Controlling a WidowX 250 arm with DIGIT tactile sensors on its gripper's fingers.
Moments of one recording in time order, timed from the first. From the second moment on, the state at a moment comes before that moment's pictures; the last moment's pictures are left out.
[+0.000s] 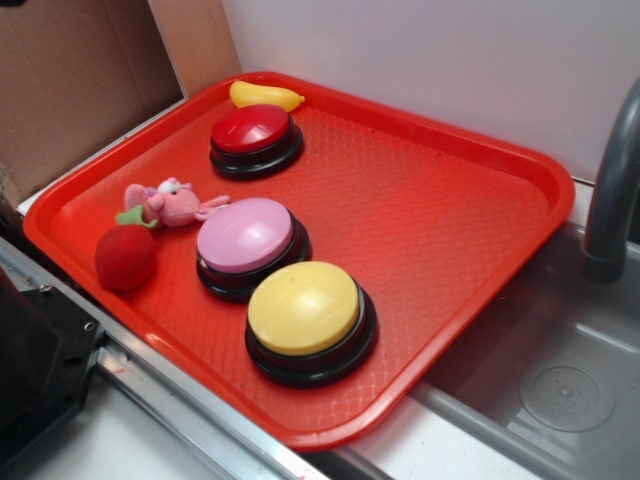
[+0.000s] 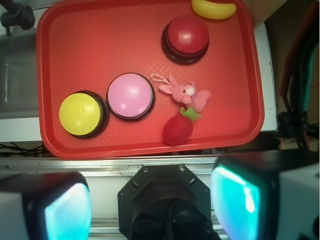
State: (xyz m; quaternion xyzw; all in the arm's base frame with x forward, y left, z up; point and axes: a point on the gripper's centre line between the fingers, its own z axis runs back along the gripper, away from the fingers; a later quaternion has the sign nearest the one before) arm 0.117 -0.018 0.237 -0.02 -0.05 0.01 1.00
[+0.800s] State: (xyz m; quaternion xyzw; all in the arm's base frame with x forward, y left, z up) arm 0.129 -0.005 0.224 -0.07 -0.03 0.12 0.99
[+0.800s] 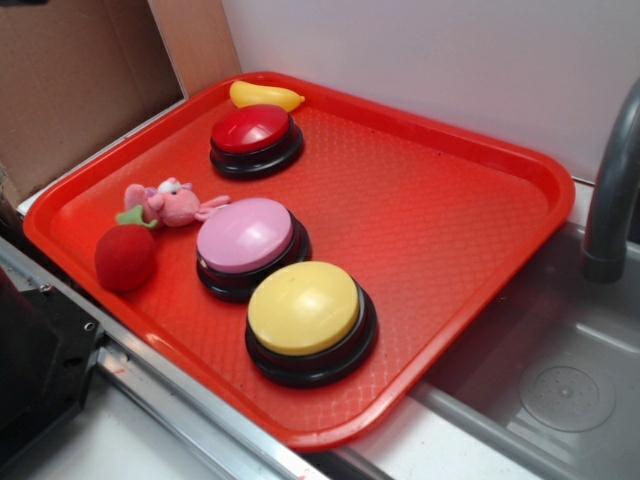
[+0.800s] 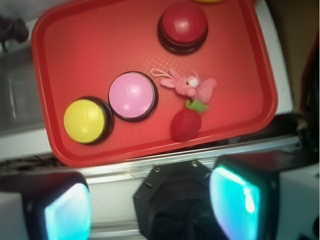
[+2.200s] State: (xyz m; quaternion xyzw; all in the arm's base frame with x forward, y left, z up) arm 0.171 0.095 0.055 -0.12 -0.08 0.48 0.87
